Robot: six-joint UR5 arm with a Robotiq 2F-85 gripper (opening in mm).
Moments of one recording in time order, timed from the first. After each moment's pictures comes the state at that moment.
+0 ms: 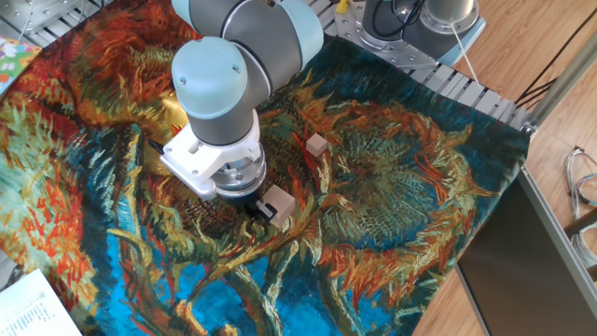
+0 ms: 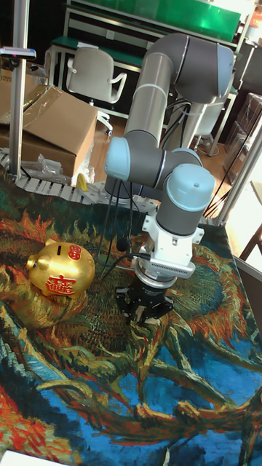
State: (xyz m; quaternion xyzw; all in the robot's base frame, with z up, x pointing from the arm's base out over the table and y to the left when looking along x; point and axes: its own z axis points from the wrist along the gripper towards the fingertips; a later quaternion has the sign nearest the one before) arm 0.571 0.068 0.013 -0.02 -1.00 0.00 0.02
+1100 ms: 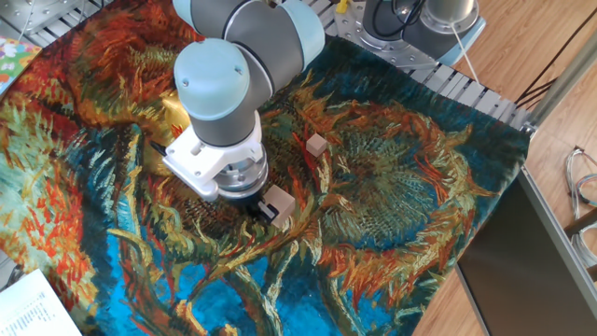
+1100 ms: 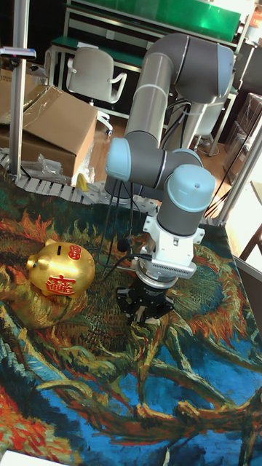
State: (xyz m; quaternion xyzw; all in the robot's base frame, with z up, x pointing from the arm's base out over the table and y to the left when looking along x) arm 0.569 0.069 0.012 -0.01 -1.00 0.00 0.02
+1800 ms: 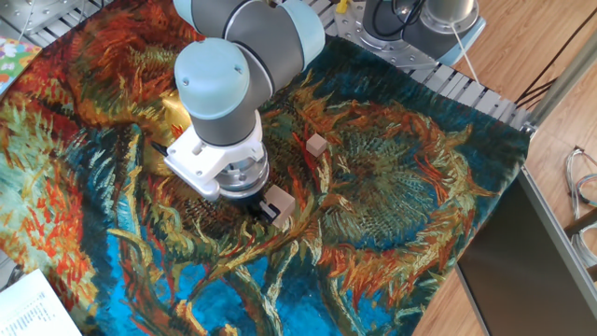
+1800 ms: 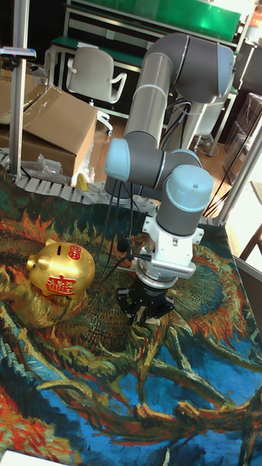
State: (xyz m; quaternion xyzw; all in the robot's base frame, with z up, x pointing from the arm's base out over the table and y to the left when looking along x) arm 0.568 0.071 0.010 -0.01 -1.00 0.00 0.02
